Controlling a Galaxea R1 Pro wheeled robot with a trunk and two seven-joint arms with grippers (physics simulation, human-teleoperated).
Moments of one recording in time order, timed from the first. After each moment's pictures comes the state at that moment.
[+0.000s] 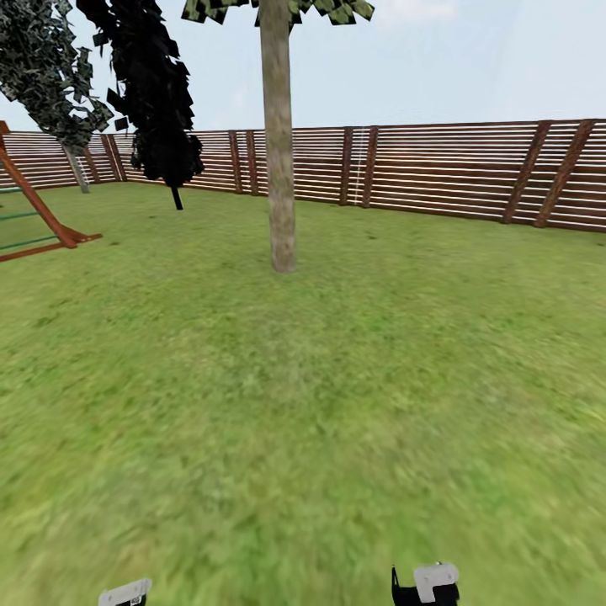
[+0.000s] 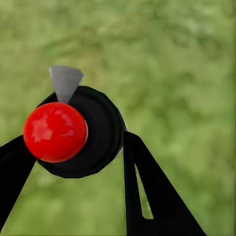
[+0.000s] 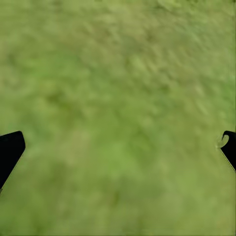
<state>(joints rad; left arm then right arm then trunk) -0.35 0.15 0.29 -0.12 0.01 -0.38 -0.05 -0.40 0.03 -0.04 -0.03 0.35 -0.61 -0.36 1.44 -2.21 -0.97</state>
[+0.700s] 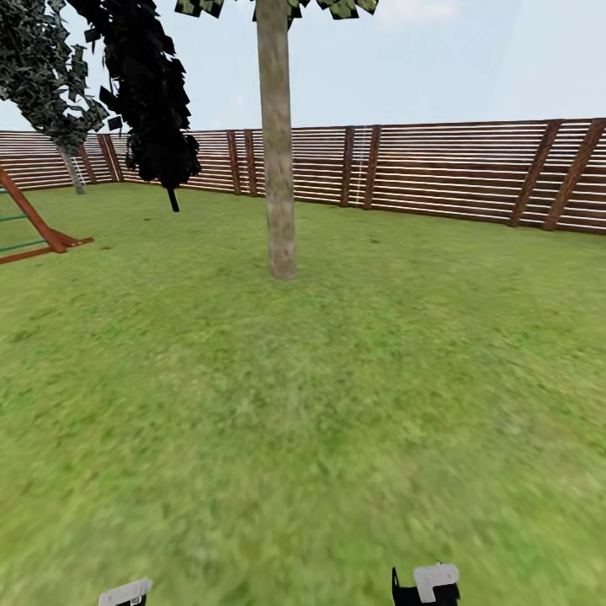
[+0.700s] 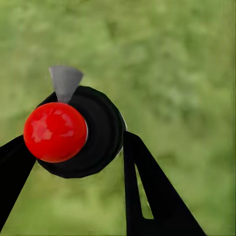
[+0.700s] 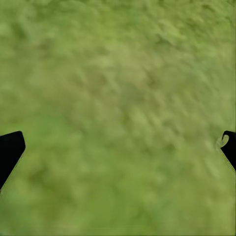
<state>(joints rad) -0.35 0.15 0.29 -0.12 0.01 -0.38 -0.05 -0.40 0.03 -0.04 -0.03 0.35 -0.61 -0.36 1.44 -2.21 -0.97</state>
